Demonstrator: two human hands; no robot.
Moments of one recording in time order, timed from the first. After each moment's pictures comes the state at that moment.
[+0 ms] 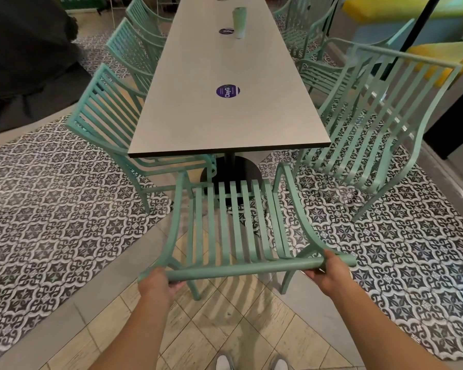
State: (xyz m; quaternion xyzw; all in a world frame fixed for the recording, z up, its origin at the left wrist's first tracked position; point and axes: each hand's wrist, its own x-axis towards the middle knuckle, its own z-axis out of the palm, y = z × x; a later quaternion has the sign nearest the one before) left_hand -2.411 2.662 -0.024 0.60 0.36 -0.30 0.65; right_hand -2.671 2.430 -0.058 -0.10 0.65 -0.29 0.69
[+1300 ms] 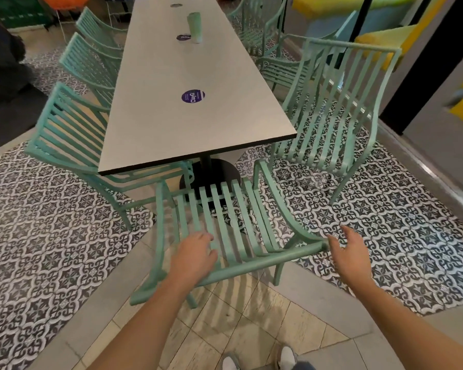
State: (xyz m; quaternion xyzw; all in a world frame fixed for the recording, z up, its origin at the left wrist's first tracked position) left_hand -2.445 2.588 0.010 0.84 -0.52 -0.17 0.06; right_hand -2.748 2.437 -0.036 -0.64 0.67 -0.20 0.31
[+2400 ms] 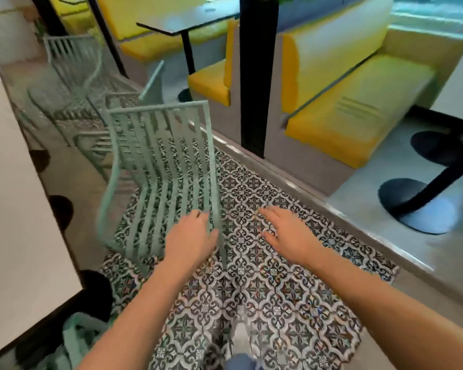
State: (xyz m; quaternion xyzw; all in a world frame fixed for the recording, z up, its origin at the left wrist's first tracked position) left_hand -2.817 1.938 0.067 0.68 -0.73 -0.10 0.05; right_hand -3.045 1.939 0.048 -0.80 0.58 -0.07 0.16
